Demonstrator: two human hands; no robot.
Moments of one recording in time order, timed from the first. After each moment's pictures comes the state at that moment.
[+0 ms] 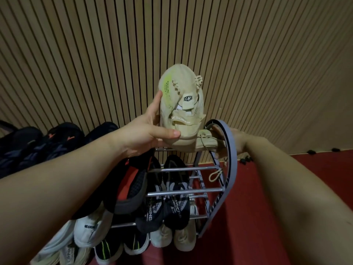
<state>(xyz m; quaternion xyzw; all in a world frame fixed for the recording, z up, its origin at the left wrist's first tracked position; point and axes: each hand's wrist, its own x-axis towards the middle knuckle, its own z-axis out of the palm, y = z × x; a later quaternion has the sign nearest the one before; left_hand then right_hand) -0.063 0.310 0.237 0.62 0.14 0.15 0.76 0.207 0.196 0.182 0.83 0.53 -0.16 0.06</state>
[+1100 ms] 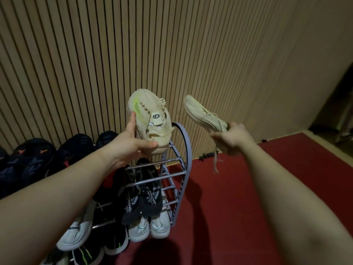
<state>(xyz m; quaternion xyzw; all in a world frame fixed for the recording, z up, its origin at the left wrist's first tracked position) -0.090 0.256 0.246 0.59 0.16 0.15 0.78 0.120 0.052 0.266 0.95 0.18 -0.01 -0.24</state>
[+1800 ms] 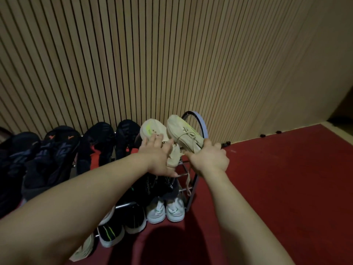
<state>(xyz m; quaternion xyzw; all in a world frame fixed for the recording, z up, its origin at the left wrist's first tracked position) -0.098 0.240 0.203 0.97 0.19 -0.12 0.01 -0.005 0.114 0.189 0.98 0.16 0.00 -0.12</state>
